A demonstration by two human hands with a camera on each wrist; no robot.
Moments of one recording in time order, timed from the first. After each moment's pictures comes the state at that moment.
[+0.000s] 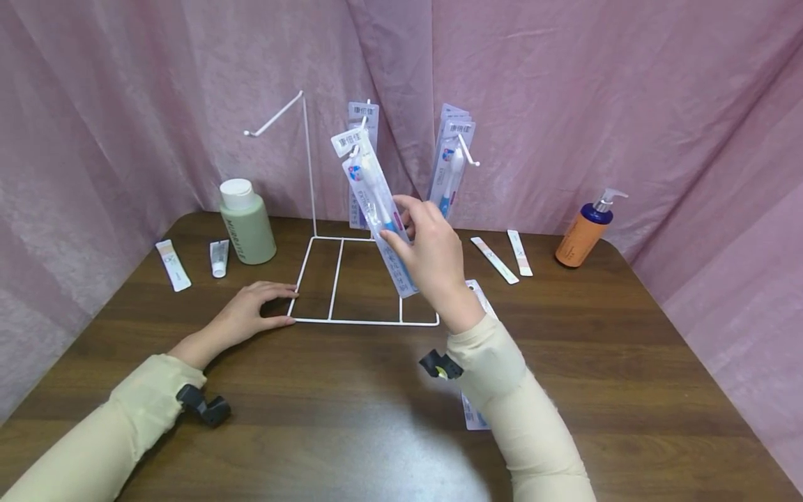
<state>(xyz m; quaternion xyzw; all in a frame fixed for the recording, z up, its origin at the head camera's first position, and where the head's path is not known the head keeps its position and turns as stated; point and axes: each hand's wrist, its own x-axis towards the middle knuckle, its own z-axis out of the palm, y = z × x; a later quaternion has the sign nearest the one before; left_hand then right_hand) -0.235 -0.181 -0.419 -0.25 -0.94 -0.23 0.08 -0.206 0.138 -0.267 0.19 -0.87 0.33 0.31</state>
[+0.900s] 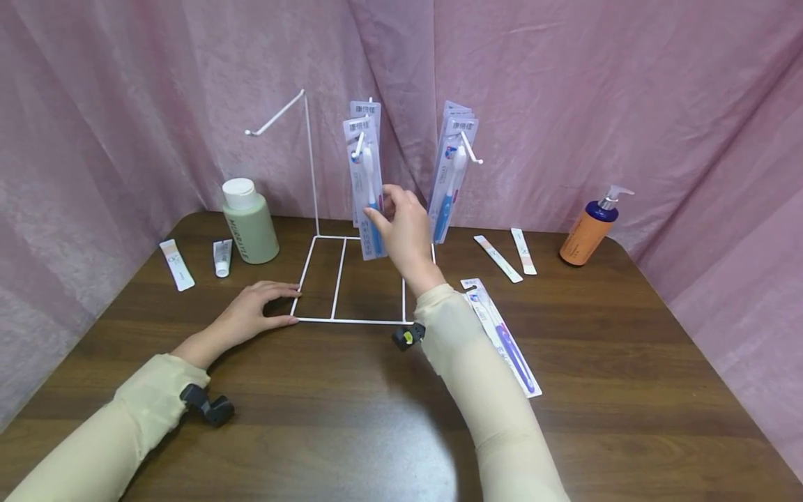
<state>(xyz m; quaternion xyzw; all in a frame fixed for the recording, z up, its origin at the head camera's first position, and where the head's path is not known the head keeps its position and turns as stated) -0.235 -0.181 -0.419 -0.26 -0.93 -0.24 0.08 -0.269 0.104 -0.288 0.13 -0.86 0.41 0.26</state>
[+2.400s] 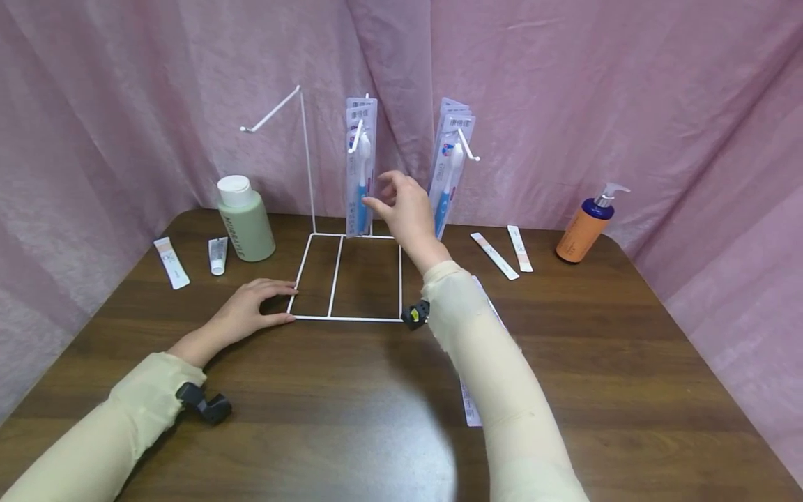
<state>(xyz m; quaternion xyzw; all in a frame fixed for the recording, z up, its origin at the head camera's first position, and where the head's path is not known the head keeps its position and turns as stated) -0.235 -0.181 -0.419 -0.25 -0.93 -0.24 0.07 -0.295 0.117 -0.276 0.14 -0.90 0.36 0.20</state>
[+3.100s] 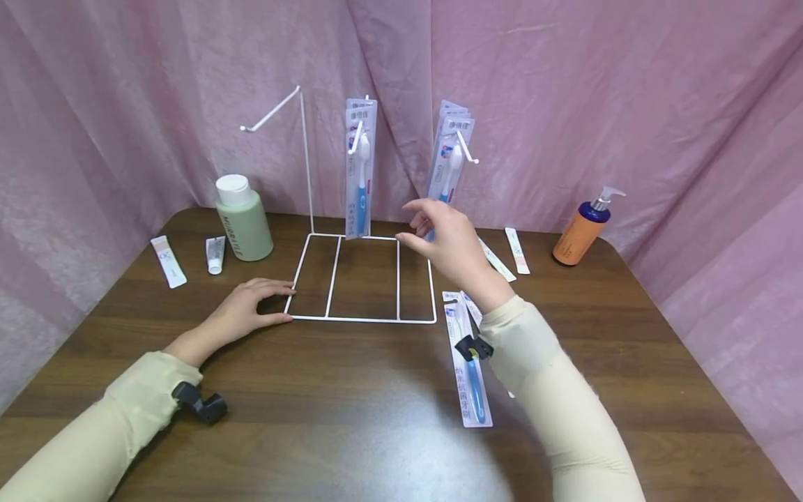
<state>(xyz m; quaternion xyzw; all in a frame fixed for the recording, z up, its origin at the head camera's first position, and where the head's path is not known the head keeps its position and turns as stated) -0.235 -0.181 -0.419 -0.26 -0.93 -0.24 0.08 -0.229 0.176 -0.266 0.24 -0.90 0.30 0.20</state>
